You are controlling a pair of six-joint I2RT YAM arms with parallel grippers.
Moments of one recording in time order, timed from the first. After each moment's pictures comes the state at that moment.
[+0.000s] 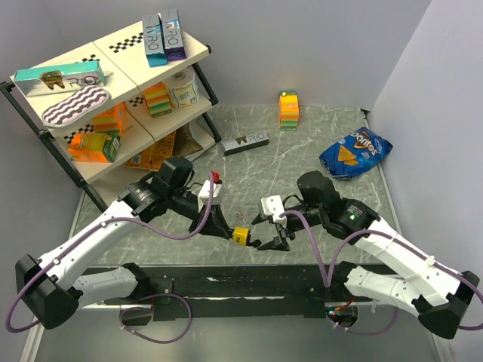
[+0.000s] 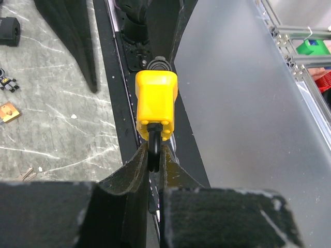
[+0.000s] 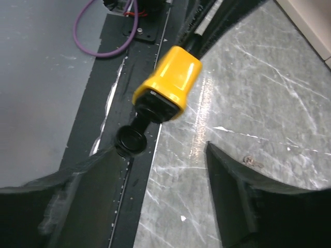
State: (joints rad) left arm -0.69 1.10 1.01 -0.62 1.13 0.39; right arm 0.81 0.90 0.93 -0.62 -0.81 -0.58
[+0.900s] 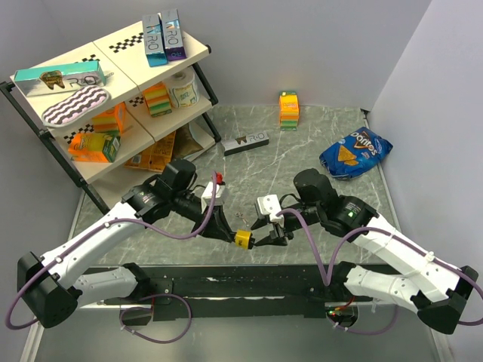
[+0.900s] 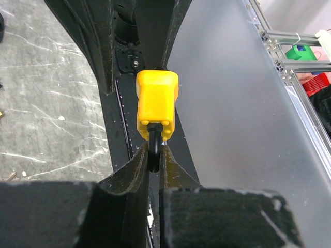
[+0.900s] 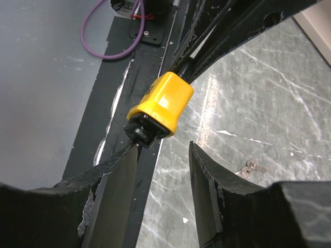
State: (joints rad) left arm -0.72 1.10 0.97 -0.54 1.13 0.30; right arm 0.84 0.94 0.98 -0.66 -0.81 -0.57
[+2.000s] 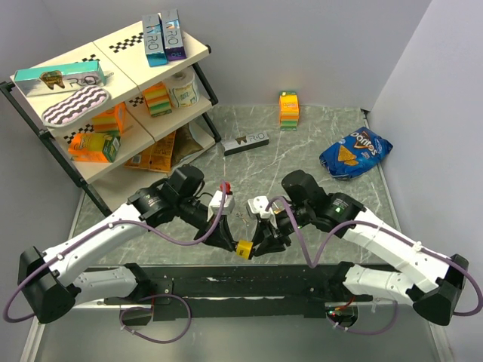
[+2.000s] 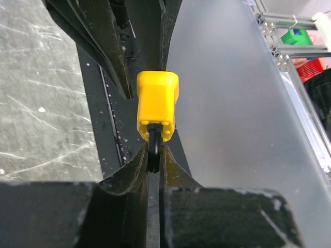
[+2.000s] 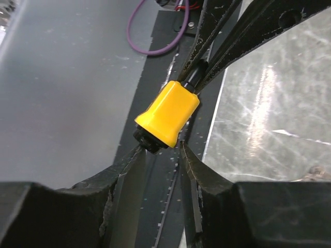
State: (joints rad) left arm -0.81 1.11 0.97 -0.58 1.08 0.31; right arm 0.86 1.01 0.98 -0.71 -0.91 -0.47
